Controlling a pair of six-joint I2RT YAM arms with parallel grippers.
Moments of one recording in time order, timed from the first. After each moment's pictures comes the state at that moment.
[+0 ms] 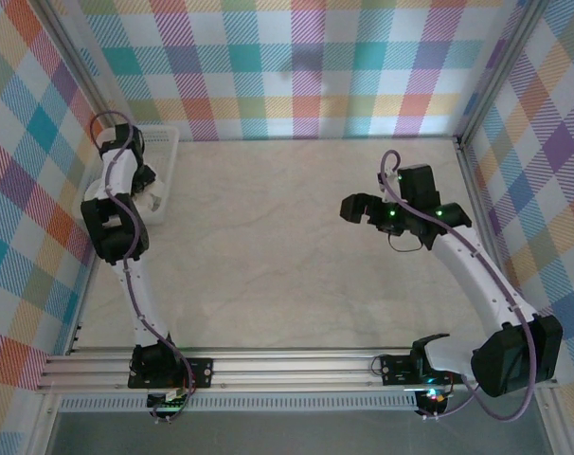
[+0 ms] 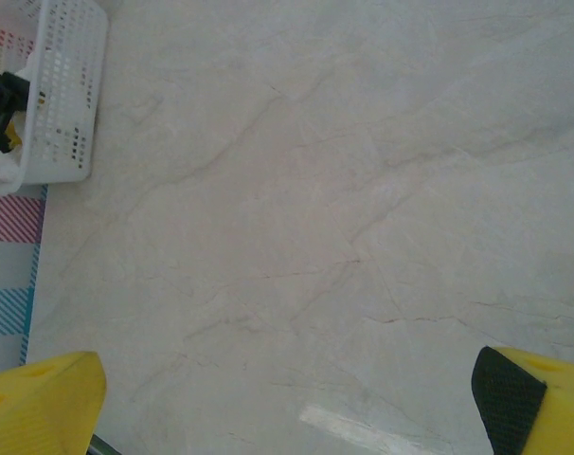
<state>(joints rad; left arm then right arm) 0.27 2.38 2.18 -1.01 -0.25 -0.55 0.29 1.23 1.13 -0.71 -0.40 0.47</state>
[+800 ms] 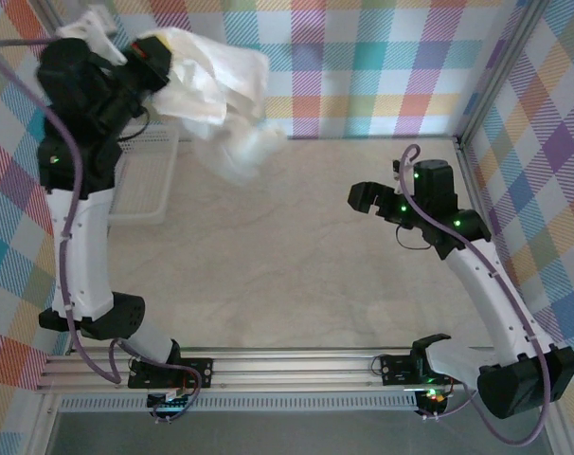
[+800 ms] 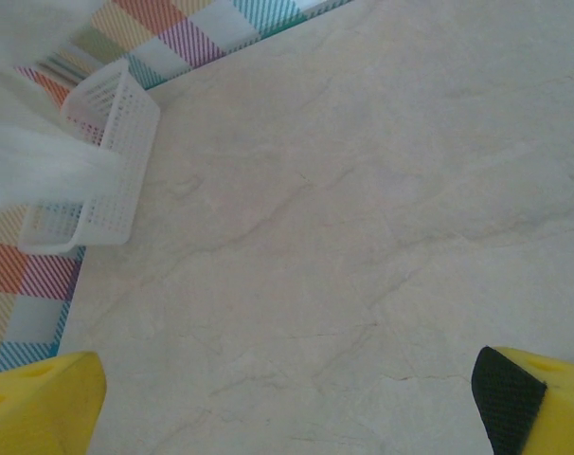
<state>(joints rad) -0.21 1.60 2.34 -0.76 0.10 -0.63 0.29 1.11 1.16 -0.67 -0.32 0.51</state>
